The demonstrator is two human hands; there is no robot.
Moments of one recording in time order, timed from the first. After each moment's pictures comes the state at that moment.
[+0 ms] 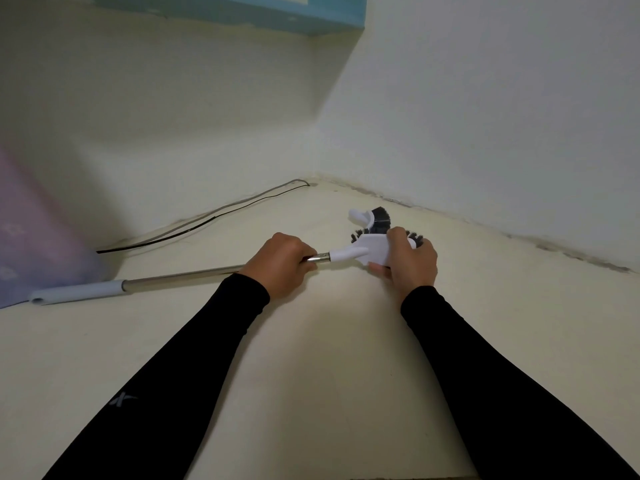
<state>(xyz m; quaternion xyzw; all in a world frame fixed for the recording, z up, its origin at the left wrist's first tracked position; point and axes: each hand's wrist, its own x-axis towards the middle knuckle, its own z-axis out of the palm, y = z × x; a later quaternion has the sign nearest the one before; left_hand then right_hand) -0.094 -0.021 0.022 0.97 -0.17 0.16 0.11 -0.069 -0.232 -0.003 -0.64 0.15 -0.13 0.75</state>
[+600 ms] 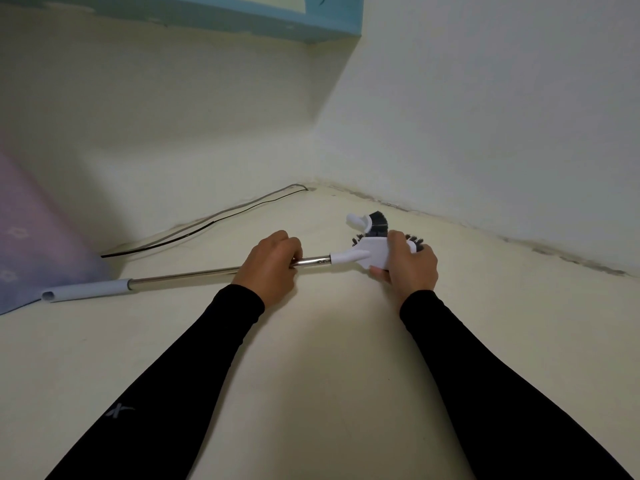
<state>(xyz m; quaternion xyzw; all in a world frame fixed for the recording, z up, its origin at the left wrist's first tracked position) -0.094 -0.011 0.012 0.96 -0.11 0.22 0.16 -0.072 -0.233 0.002 -0.64 0.17 -0.12 0.74</state>
